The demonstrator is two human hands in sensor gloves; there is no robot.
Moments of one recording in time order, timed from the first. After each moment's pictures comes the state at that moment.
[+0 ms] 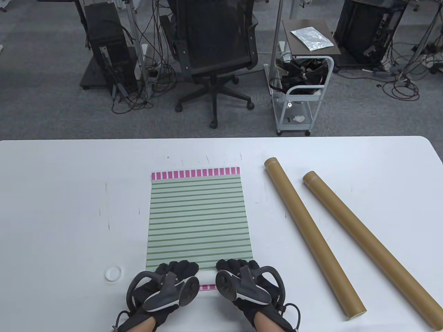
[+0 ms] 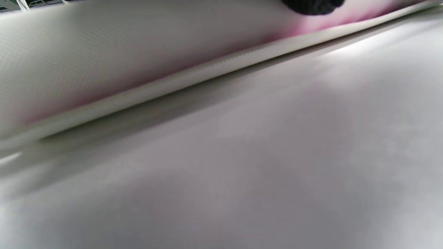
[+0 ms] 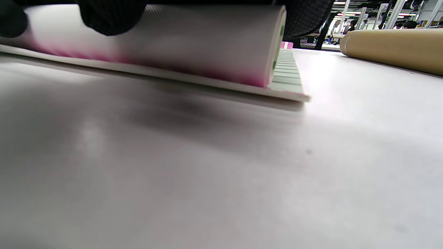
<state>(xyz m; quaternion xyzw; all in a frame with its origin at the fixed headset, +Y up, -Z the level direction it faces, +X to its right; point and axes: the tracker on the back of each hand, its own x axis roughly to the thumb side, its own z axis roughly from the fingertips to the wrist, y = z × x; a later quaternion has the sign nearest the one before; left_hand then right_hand) -0.152 -0.763 -0.255 -0.08 -0.18 -0.11 0.97 0.029 -0.764 -0.265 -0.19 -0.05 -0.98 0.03</state>
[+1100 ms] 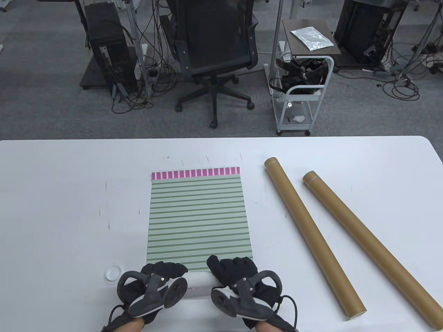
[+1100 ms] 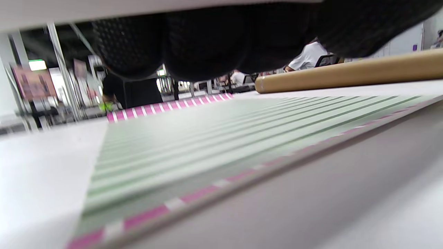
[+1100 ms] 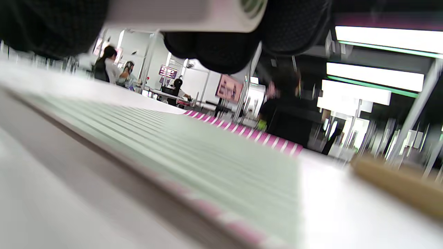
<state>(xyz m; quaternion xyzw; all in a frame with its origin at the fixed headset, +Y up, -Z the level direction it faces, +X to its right) -0.180 -0.731 -0.251 0.01 -0.18 -0.04 0.98 0.007 -0.730 -0.231 -0.27 0.19 -0.93 0.17</state>
